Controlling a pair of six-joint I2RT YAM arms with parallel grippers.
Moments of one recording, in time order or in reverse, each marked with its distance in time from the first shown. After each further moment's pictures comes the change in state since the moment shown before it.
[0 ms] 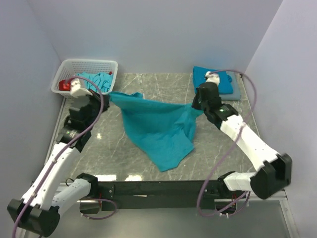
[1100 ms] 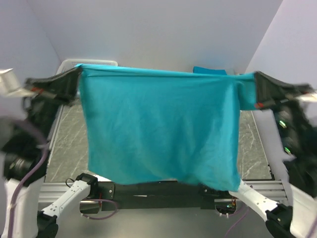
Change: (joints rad) left arm -0.003 -0.153 0.669 -0.031 0.344 0.145; right arm 0.017 -0.538 0.615 -0.119 -0.138 -0.206
